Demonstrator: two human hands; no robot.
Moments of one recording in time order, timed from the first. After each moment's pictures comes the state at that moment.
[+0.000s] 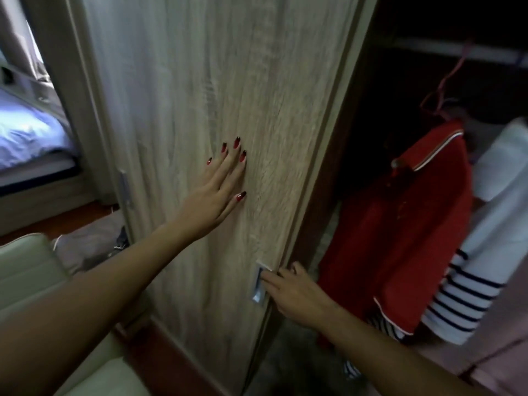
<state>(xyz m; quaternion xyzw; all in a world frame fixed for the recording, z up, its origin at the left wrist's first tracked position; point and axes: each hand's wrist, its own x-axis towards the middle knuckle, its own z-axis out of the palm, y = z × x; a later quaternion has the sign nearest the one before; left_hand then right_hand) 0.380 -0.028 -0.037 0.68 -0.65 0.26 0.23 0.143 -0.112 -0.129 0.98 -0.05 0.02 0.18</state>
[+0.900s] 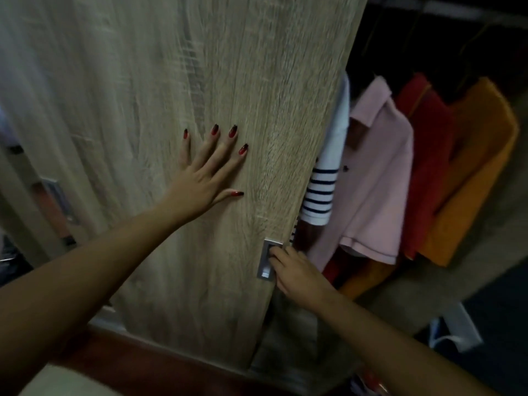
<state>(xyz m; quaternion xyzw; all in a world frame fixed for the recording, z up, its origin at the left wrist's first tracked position) 0.204 -0.077 -0.061 0.54 -0.72 0.39 0.17 -0.071 -0.077 -0.167 0.94 -0.31 0.04 0.11</state>
